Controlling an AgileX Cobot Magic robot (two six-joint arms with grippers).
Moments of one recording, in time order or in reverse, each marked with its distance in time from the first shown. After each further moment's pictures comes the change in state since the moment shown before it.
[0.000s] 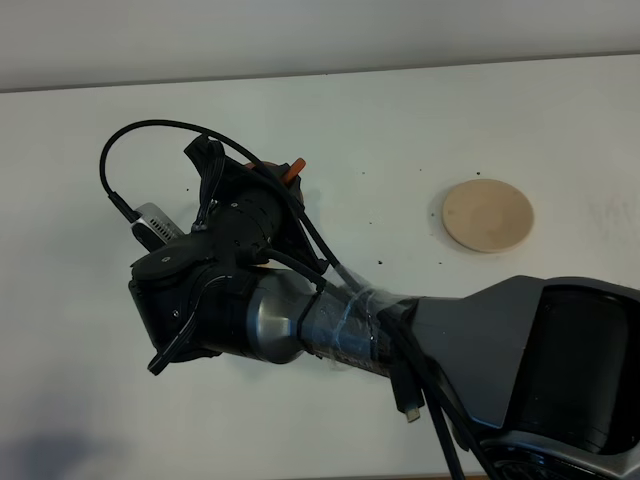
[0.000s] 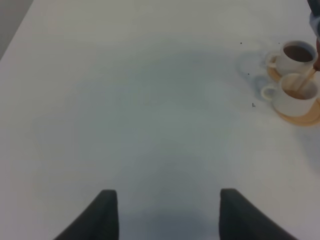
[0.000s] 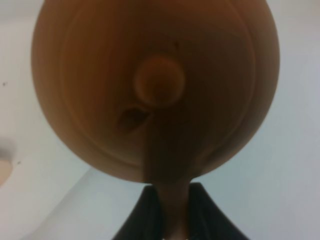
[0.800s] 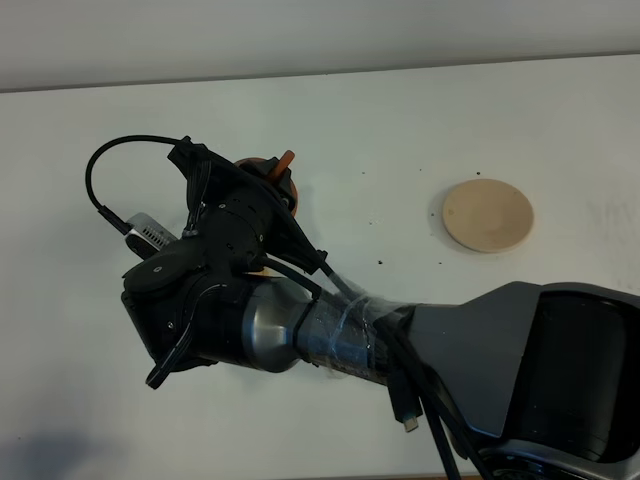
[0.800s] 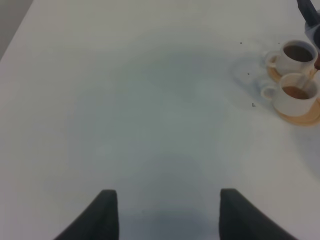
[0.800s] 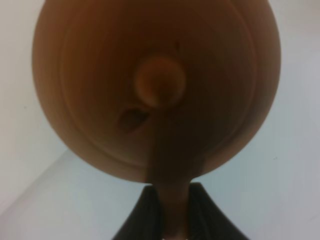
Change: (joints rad) left arm 0.000 0.000 0.000 0.000 0.000 0.001; right arm 0.014 0.000 0.000 -0.058 -0.003 -0.073
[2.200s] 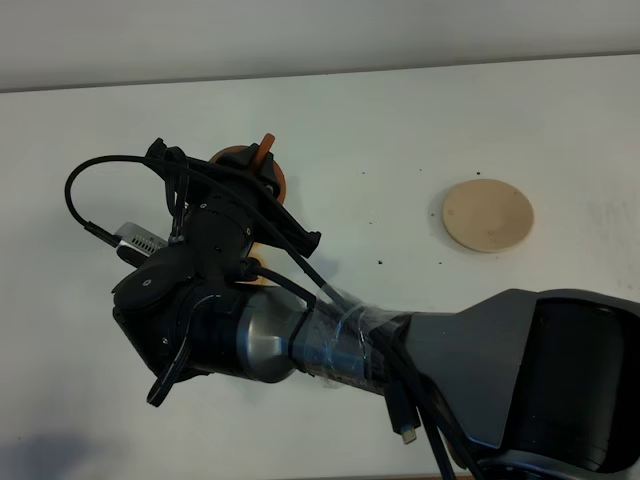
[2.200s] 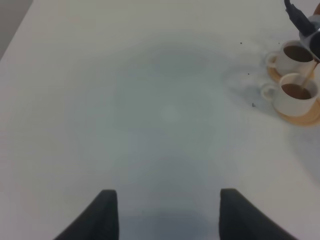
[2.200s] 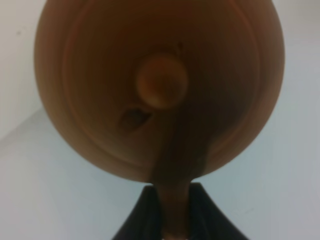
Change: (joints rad) left arm 0.000 0.000 0.000 0.000 0.000 -0.001; right arm 0.018 0.000 0.000 -0.097 -0.015 -0.094
